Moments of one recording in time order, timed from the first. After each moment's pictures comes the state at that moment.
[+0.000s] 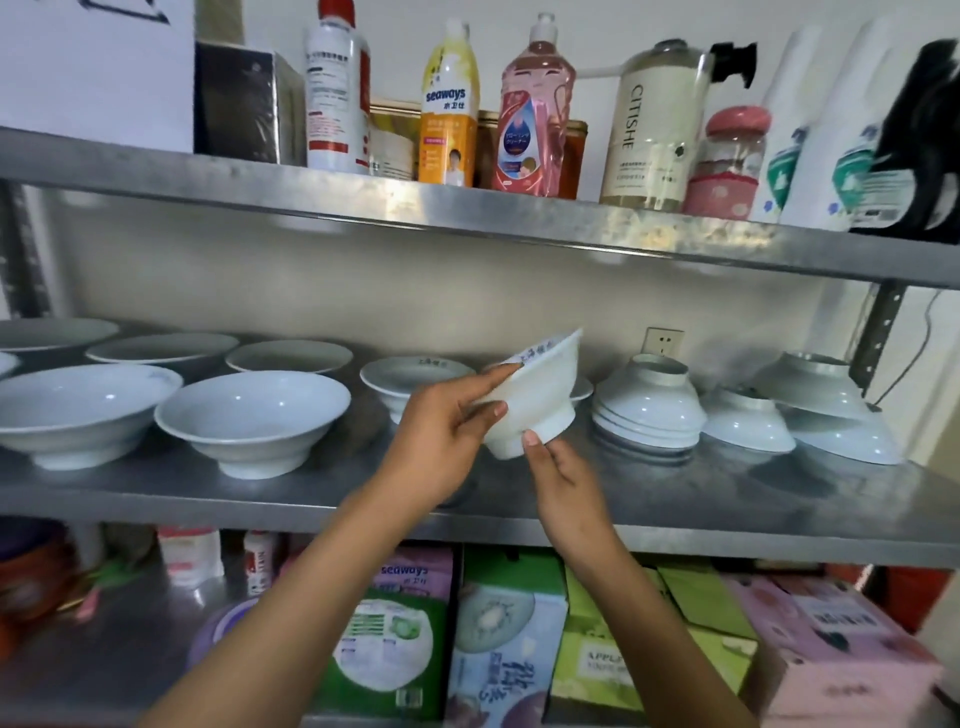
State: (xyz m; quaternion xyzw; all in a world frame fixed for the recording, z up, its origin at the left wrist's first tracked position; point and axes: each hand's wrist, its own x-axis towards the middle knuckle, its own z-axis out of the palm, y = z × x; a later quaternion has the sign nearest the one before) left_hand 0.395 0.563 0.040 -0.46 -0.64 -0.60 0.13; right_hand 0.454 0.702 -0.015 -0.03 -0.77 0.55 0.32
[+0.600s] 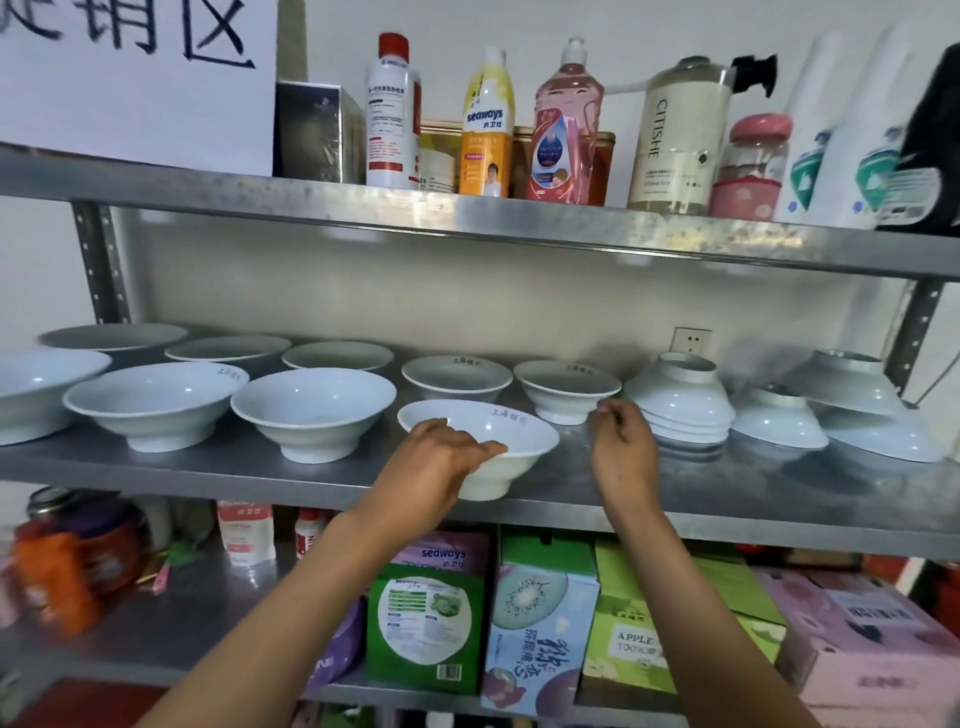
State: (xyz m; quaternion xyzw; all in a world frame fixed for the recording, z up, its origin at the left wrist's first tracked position) left_hand 0.370 0.500 -0.019 -0.52 -0.76 -0.20 0.33; right_hand 0.447 0.712 -0.005 -0.19 -0.73 0.48 0.45
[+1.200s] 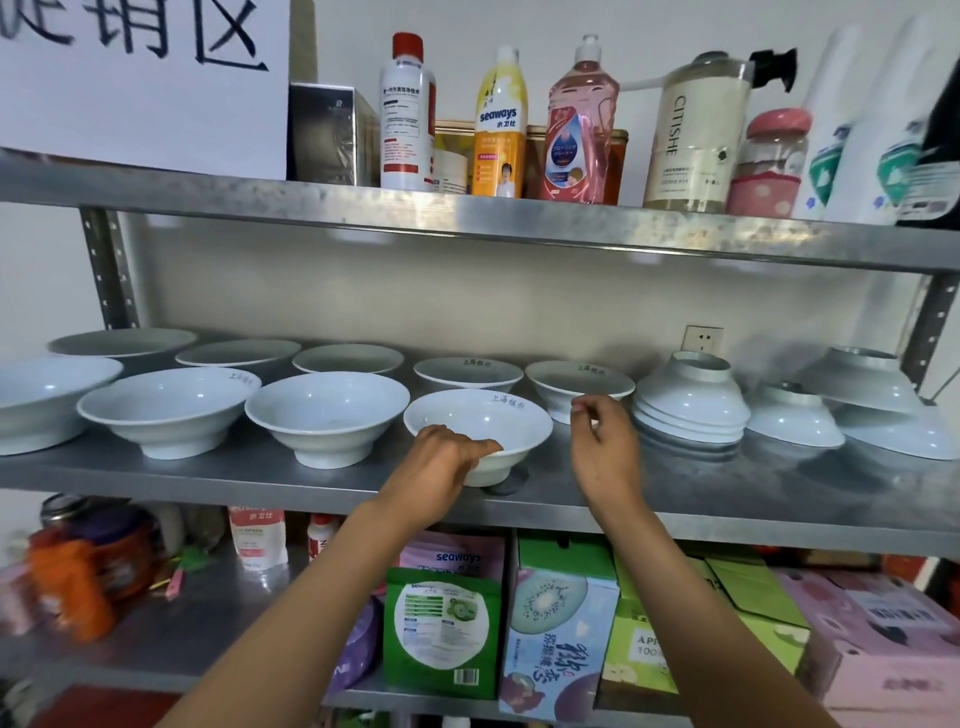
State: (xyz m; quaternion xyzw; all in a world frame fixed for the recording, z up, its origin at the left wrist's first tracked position) left_hand 0.335 0.502 -0.026 -0.50 -0.80 -0.23 0.25; right_hand 0.422 0.689 -0.008 -0.13 -0.77 0.42 0.46
